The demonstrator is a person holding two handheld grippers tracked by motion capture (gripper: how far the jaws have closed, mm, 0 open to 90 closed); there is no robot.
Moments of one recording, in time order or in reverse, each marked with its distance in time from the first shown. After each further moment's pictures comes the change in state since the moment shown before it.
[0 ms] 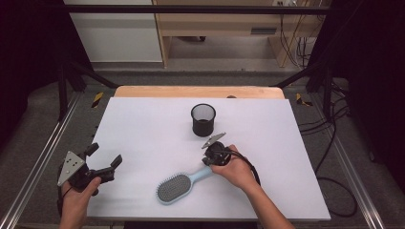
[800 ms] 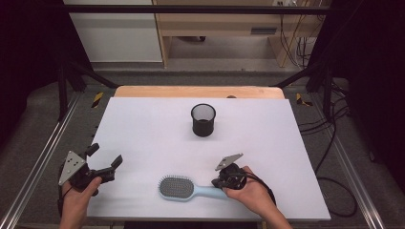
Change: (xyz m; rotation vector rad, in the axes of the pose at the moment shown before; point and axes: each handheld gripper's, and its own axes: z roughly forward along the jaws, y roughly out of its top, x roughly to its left) left arm 0.001 -0.002 0.001 0.016 0.001 0.000; right arm 0.032 -0.060 -0.036 -0.003 0.094 0.032
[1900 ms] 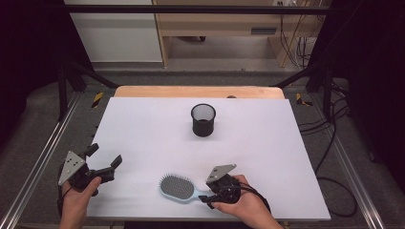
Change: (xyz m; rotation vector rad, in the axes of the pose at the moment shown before) left arm 0.001 -0.001 0.000 0.000 0.008 -0.006; right arm 0.046 0.009 -0.008 -0.051 0.016 -0.089
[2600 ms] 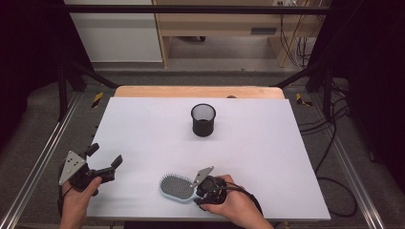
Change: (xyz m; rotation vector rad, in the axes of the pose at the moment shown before) left arm -0.001 0.001 0.000 0.002 -0.003 0.007; right arm 0.014 0.019 0.026 0.176 -0.023 -0.135
